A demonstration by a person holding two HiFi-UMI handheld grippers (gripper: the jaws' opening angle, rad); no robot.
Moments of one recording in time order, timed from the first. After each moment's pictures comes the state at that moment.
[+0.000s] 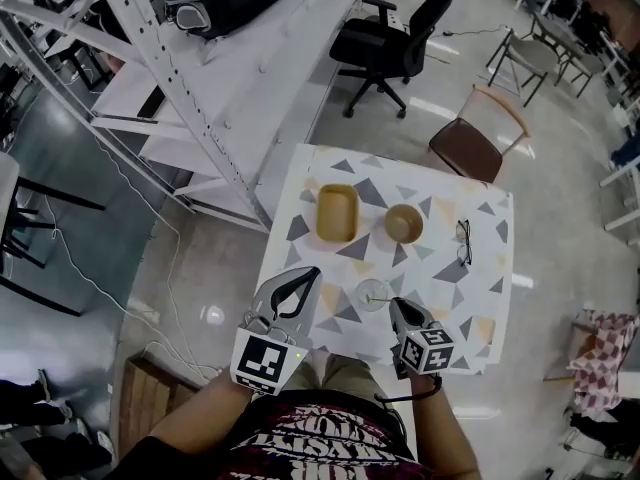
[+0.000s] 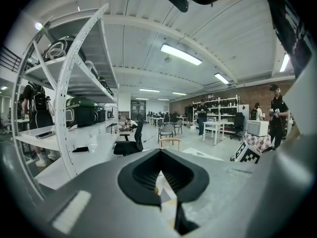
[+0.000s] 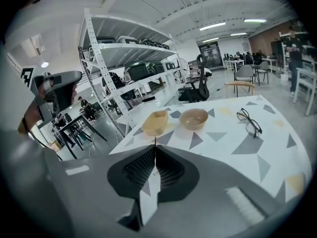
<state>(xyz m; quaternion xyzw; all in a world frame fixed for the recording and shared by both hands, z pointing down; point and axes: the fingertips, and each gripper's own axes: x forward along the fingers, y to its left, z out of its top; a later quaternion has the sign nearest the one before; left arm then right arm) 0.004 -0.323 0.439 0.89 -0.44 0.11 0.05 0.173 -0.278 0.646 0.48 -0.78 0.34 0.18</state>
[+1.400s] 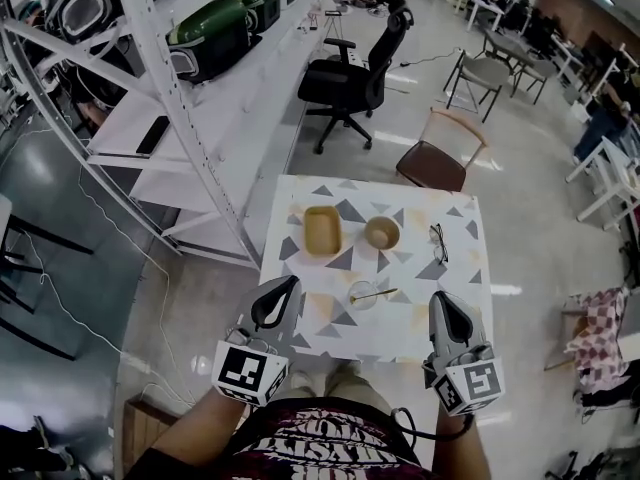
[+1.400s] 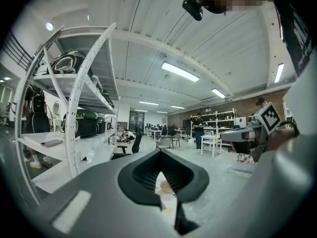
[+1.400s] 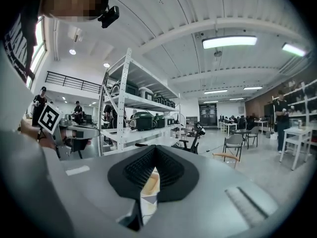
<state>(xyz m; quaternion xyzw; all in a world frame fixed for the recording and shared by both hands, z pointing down) -0.034 -0.278 0.370 0.90 -0.43 0.04 0.04 0.188 -0.228 0.373 0.59 -0.80 0.05 0.07</state>
